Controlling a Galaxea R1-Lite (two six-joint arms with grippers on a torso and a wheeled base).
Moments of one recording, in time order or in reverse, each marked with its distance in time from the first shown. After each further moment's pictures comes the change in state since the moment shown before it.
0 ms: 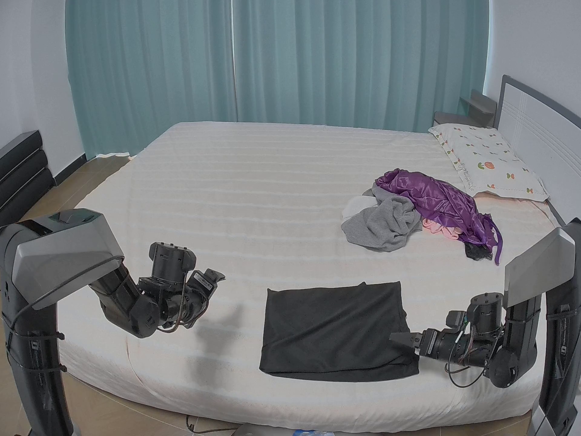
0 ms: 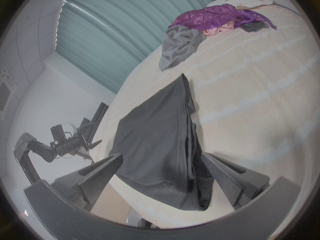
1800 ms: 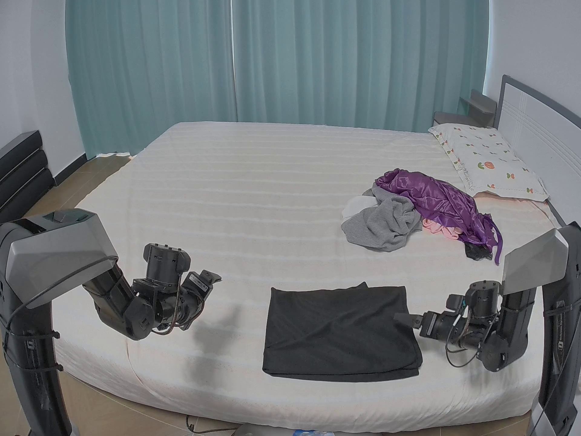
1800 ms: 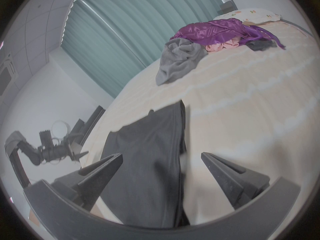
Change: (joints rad) left arm 0.017 -0.025 0.043 -0.017 -0.004 -0.002; right arm -0.076 0.064 -0.173 0.053 -0.011 -0.120
